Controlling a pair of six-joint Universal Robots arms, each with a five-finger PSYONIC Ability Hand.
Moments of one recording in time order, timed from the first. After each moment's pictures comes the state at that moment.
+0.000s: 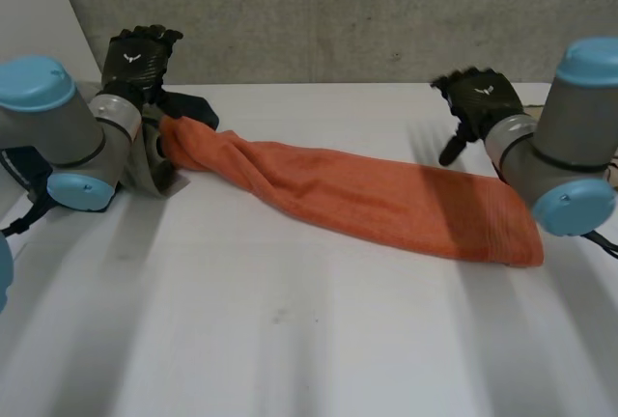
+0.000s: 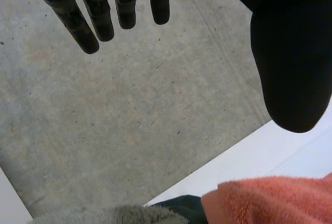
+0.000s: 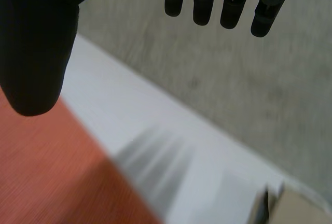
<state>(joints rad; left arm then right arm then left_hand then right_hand) 4.51 -2.44 -0.83 3.43 -1.42 3.32 1.88 -0.85 0.96 0.03 1.47 2.88 0.19 0.19 0.20 0.19 0.05 0.22 0.20 0.21 0.21 0.04</state>
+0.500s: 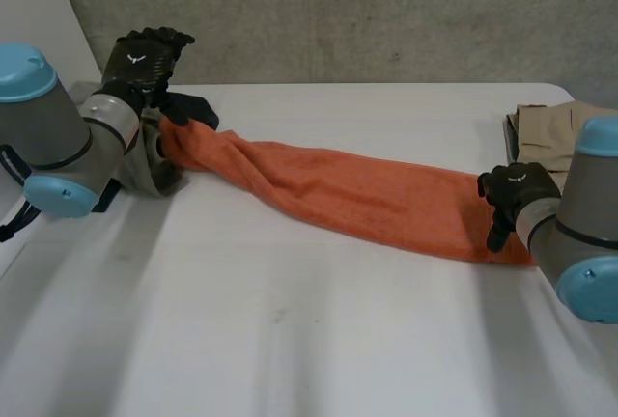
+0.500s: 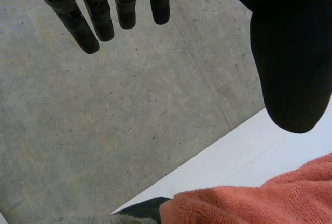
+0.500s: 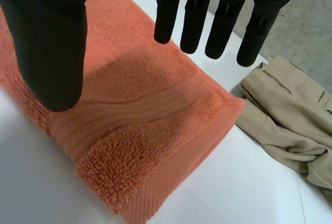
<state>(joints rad) 4.50 -2.27 -1.02 3.40 -1.36 3.32 1.82 -1.02 1.46 -0.04 1.62 2.70 0.19 0.19 0.20 0.19 0.05 0.50 0.50 0.51 0.51 0.34</state>
